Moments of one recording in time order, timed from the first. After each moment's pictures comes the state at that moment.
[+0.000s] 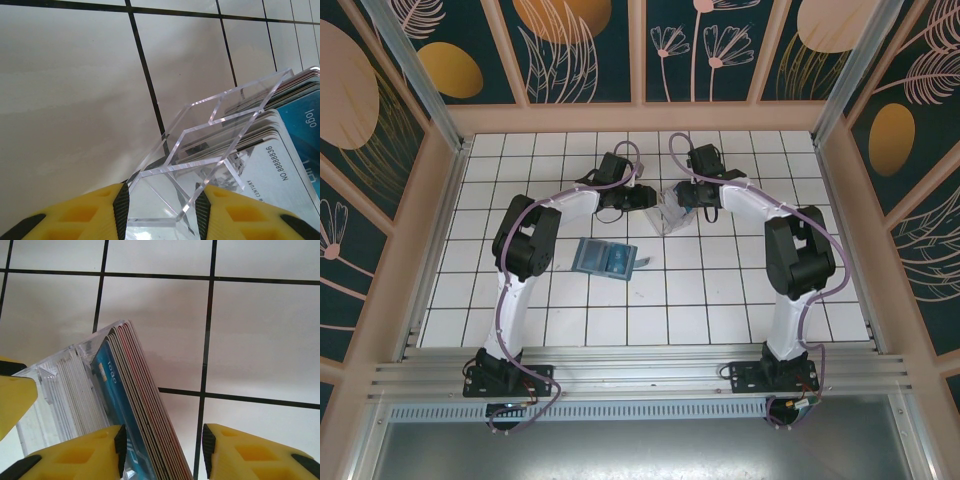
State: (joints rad) left arm -0.48 2.30 1.65 -0.17 0.47 -0.54; right arm 0.40 1.93 1.41 -0.46 0.05 0.25
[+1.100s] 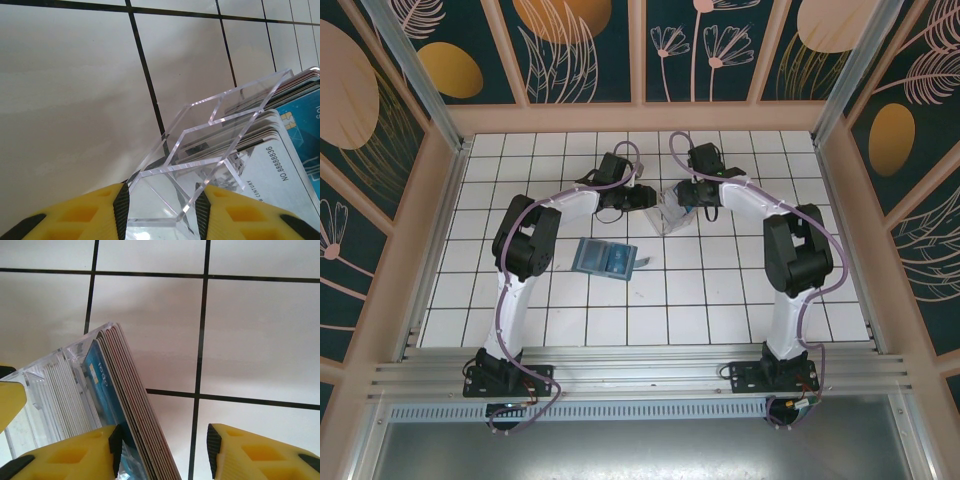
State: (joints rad) left arm -0.48 2.30 1.65 -0.17 0.47 -0.54; right arm 0.39 1.94 1.44 -0.49 0.06 0.25
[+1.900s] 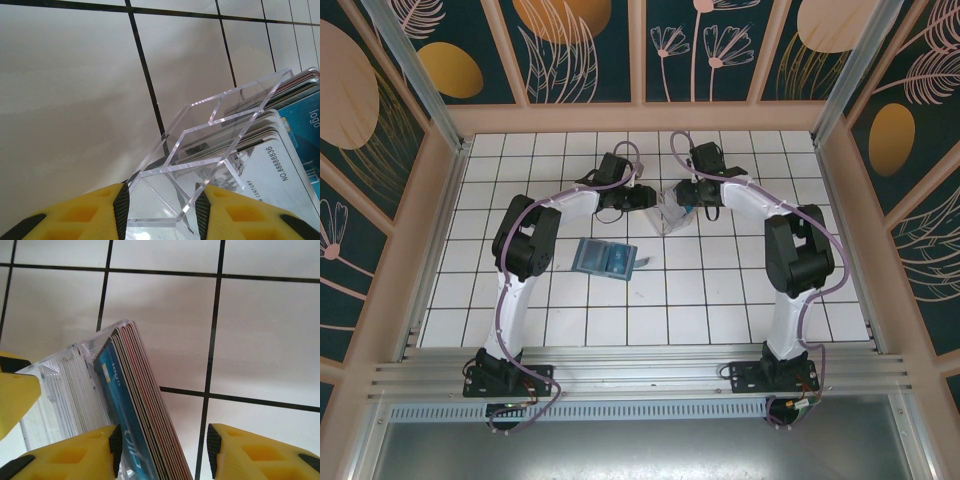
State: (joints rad) left arm -0.48 2.30 1.64 -0.17 0.47 -0.54; right arm 0.38 1.94 1.44 -0.49 0.01 0.23
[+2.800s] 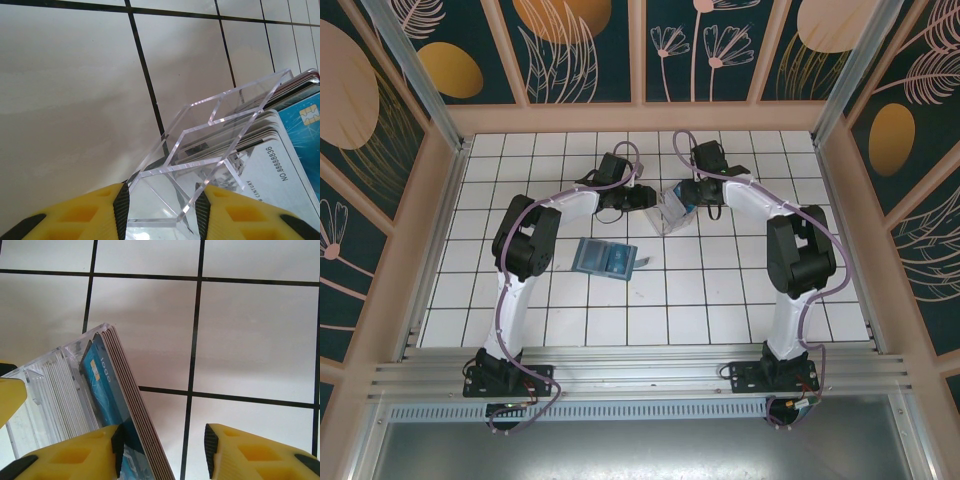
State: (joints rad) left arm -0.48 2.30 1.64 -0.16 0.47 -0.55; right arm 0.37 1.93 1.44 -0.51 0.04 0.23
